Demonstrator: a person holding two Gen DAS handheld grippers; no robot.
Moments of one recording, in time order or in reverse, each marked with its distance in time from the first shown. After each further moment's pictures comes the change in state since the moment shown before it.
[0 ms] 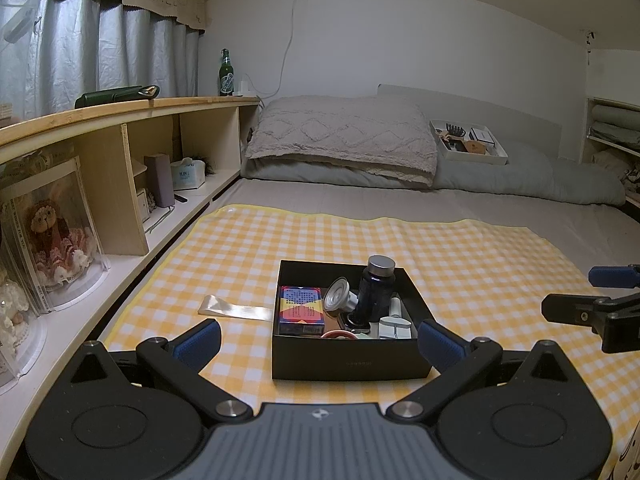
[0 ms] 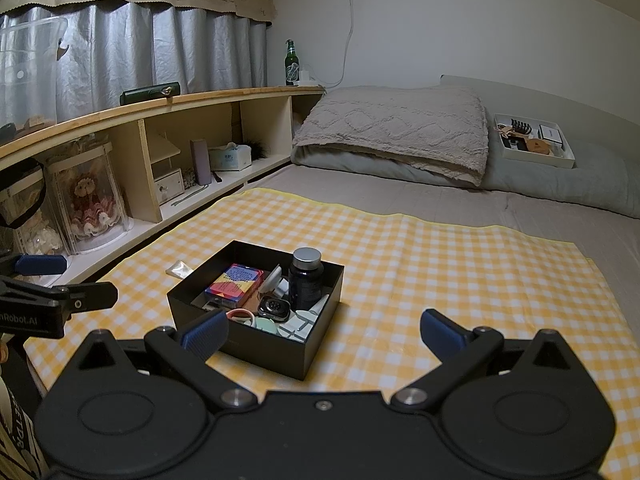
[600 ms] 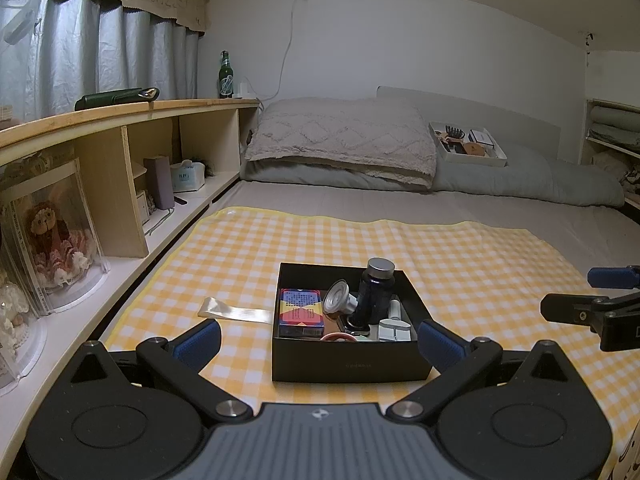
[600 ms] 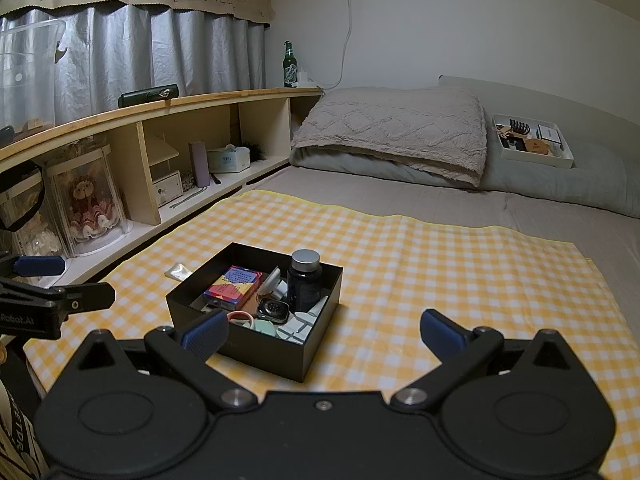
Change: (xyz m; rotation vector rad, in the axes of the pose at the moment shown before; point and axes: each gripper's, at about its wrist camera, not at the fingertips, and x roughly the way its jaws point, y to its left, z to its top) left arm 0.000 0.000 0.001 0.000 -0.003 -0.001; right arm 0.000 -0.002 0.003 0.003 -0.003 -0.002
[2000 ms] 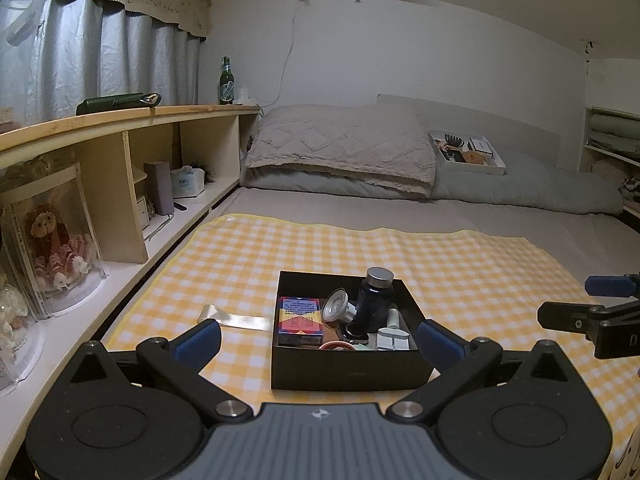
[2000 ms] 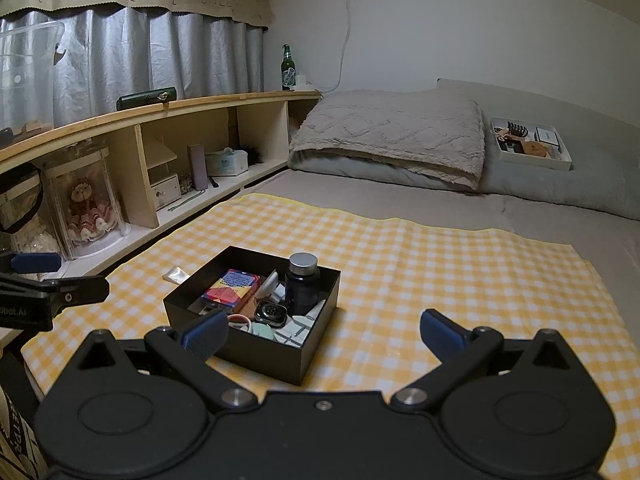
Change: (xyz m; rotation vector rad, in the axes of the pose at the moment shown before) left arm -0.003 0.000 0.004 -0.008 -0.019 -0.003; right arm 0.000 -0.003 0.002 0.000 -0.007 -0.002
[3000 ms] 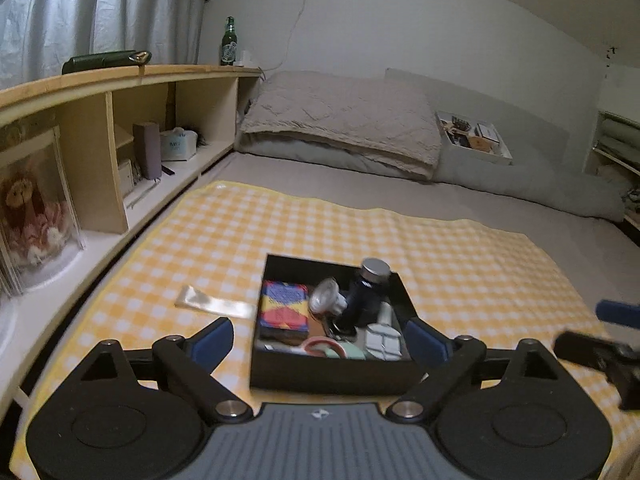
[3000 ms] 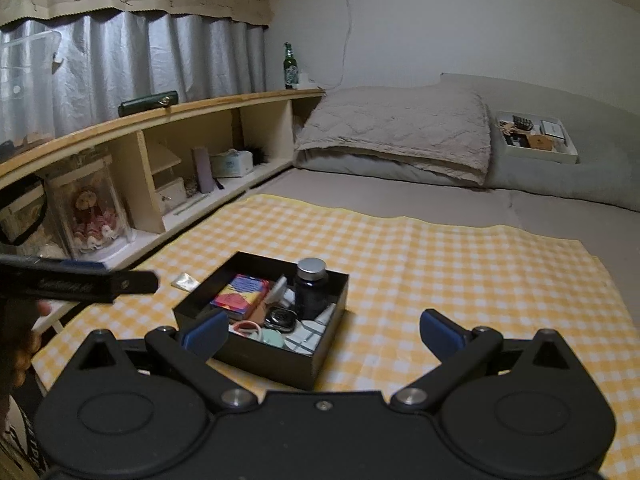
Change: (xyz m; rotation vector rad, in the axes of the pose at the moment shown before) left arm 0.043 0.002 0.024 -0.080 0.122 -0.032; right arm 0.004 -0.001 0.010 0.026 0.019 0.016
